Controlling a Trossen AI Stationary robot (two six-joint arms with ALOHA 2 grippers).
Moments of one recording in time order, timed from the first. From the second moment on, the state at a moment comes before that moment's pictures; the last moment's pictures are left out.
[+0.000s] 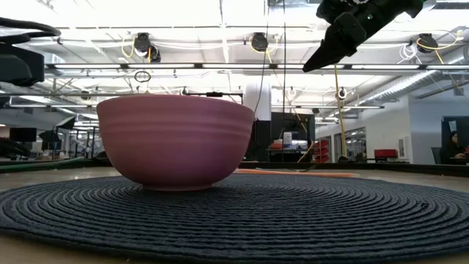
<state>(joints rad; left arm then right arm) -0.82 1.55 0.77 -0.85 -0.37 -1.95 -0.25 1.01 0.81 -0.34 0.10 -0.17</state>
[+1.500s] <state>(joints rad) -0.60 1.35 0.77 0.00 -1.09 -0.78 -0.24 1.01 0.81 -0.31 0.10 -0.16</state>
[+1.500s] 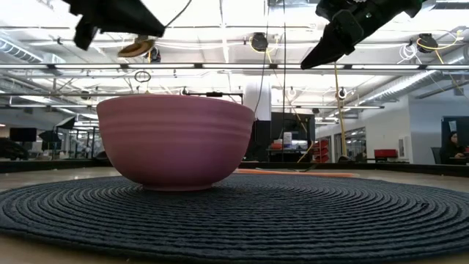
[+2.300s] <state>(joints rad) -0.56 1.80 0.97 0.42 -1.20 -0.88 -0.24 1.01 0.81 -0.35 0.10 -0.05</state>
